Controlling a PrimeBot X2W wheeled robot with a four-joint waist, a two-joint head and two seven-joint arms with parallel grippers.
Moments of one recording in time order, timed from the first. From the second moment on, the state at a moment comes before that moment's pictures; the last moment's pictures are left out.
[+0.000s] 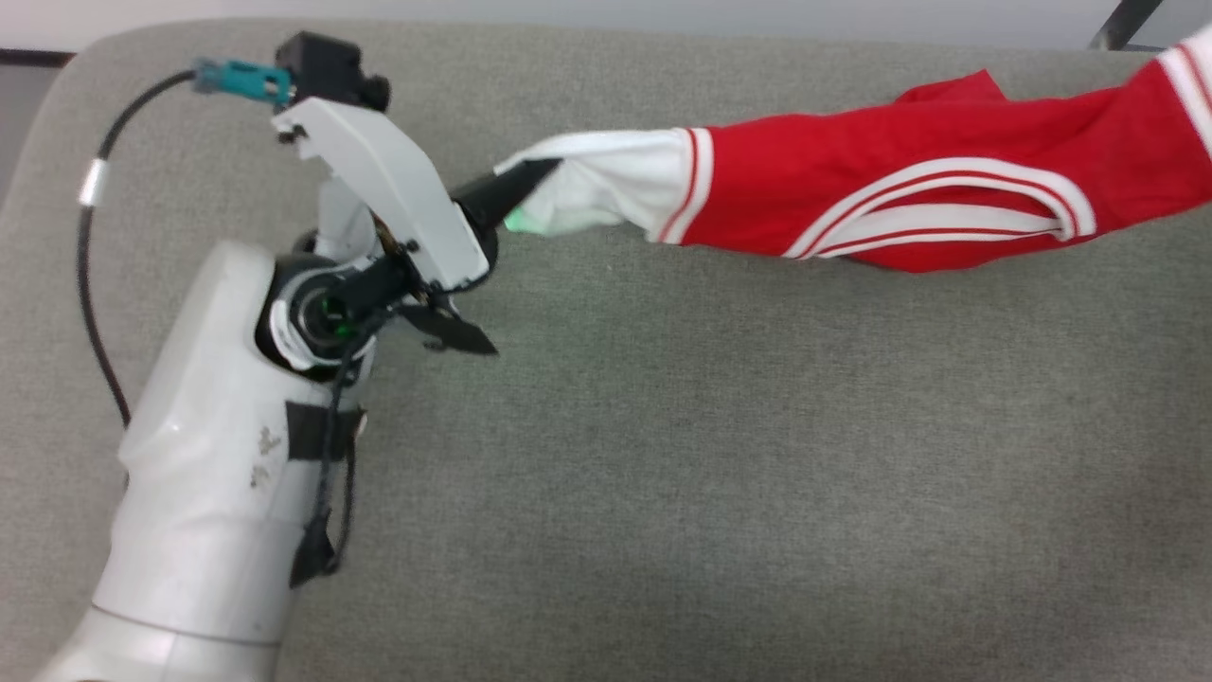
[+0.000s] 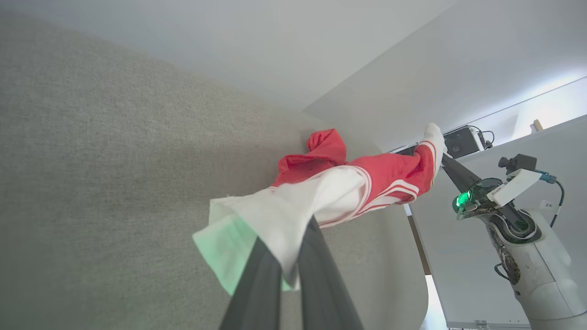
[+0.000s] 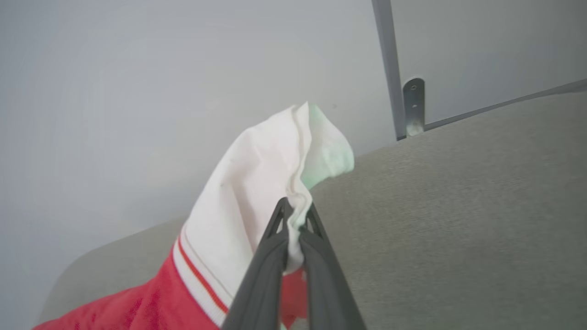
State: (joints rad) left arm -0.88 0.23 -0.31 0.42 -1.16 -0.05 0.59; right arm -1.01 -0.58 0.19 0.82 1.05 0.13 0.33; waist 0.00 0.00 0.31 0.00
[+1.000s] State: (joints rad) left arm -1.72 0.18 -0.20 1.02 -0.94 -0.11 -0.11; right arm -1.63 -0.25 0.04 1.02 1.06 0.13 -0.12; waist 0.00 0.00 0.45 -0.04
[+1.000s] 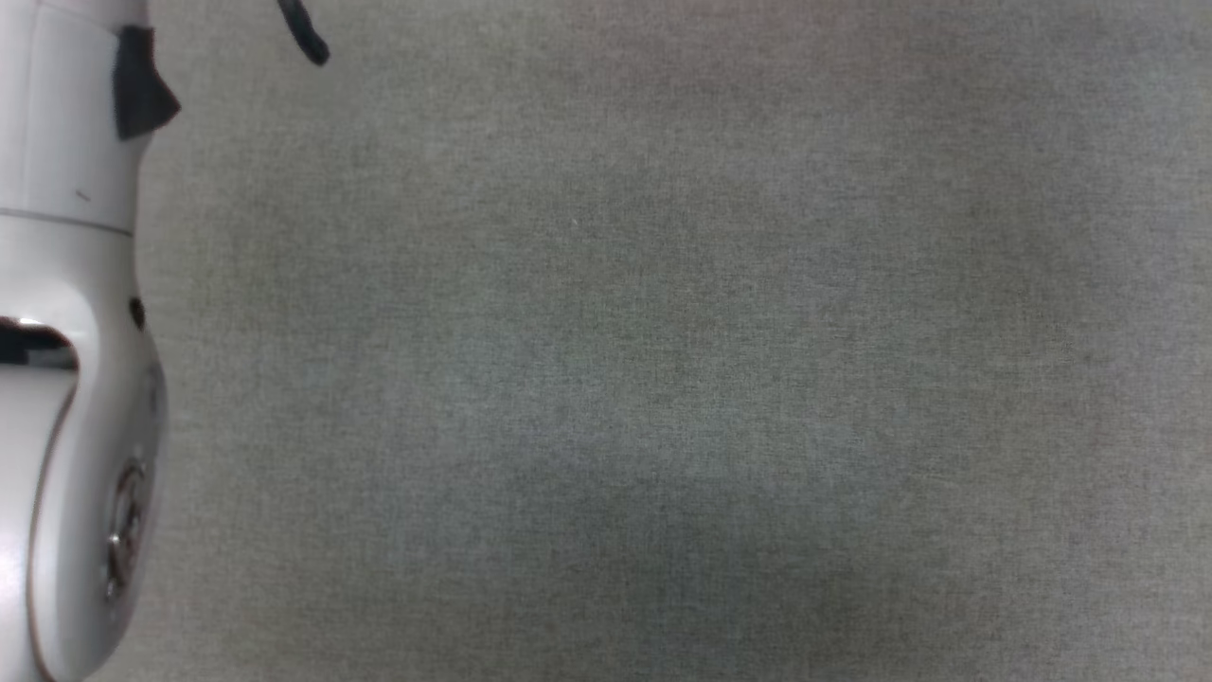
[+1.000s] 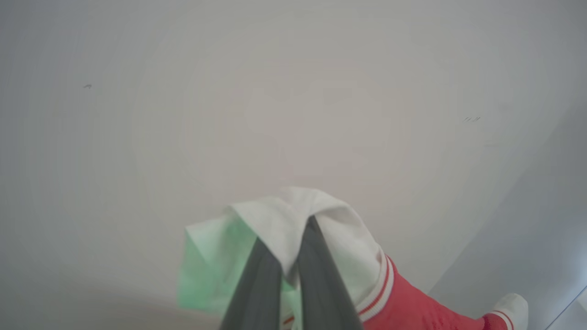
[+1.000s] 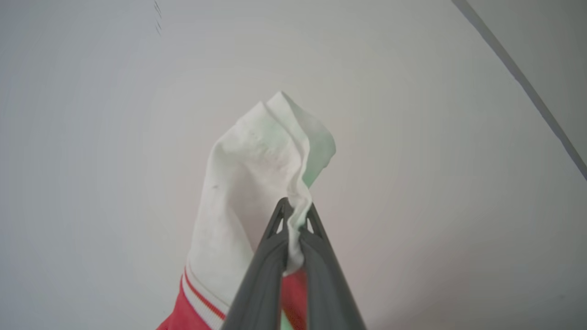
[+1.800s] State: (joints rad) left arm -1.15 0.26 -0.26 0.74 -1.24 -0.13 0.18; right arm -1.15 -0.36 0.17 0.72 1.19 0.13 0.14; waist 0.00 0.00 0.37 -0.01
